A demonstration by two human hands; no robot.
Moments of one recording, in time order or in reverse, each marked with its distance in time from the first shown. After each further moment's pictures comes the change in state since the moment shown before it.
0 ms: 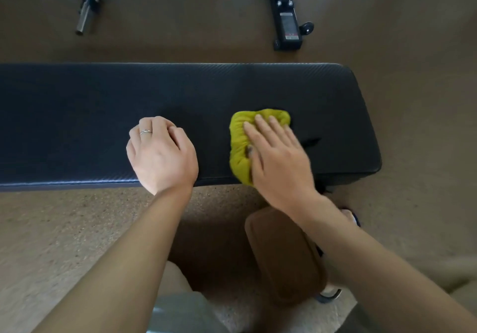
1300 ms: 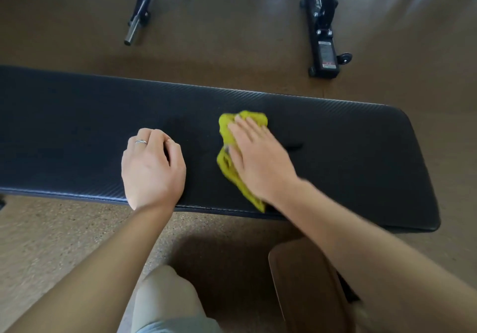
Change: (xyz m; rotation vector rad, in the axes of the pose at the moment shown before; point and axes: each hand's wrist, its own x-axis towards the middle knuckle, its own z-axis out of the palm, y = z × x) left_hand 0.063 -0.070 -0.034 -0.001 -0.014 0.076; right_hand 0.100 -0.084 0.032 0.049 -0.143 -0.282
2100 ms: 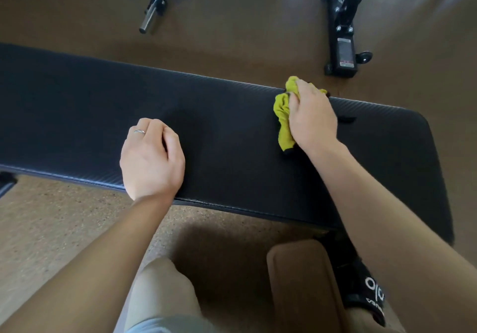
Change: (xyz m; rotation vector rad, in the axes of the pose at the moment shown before) left_hand -0.003 0.005 -0.001 -0.047 0.035 -0.117; right_hand 0.049 0.088 -0.027 0.088 0.209 0.404
